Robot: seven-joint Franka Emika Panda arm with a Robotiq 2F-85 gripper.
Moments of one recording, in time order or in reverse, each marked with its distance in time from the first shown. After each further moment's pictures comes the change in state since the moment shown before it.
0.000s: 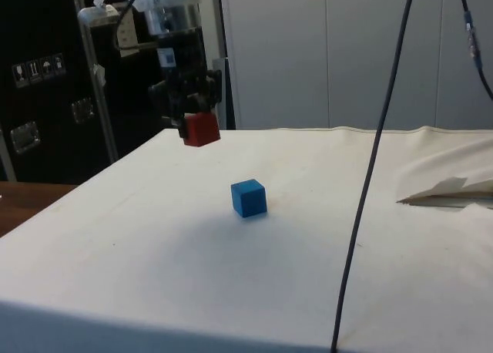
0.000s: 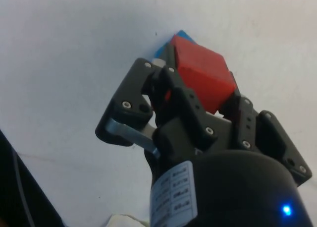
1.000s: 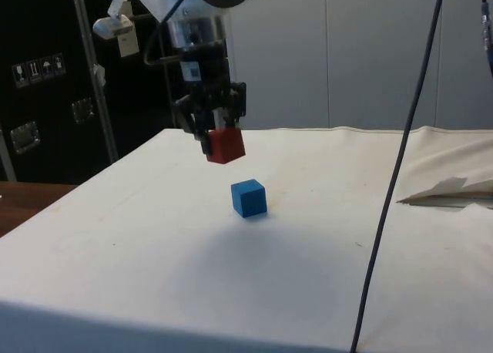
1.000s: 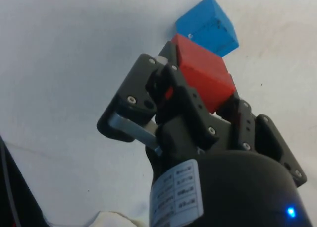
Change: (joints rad) arm -0.004 -0.114 0.070 -0.227 -0.035 0.120 0.070
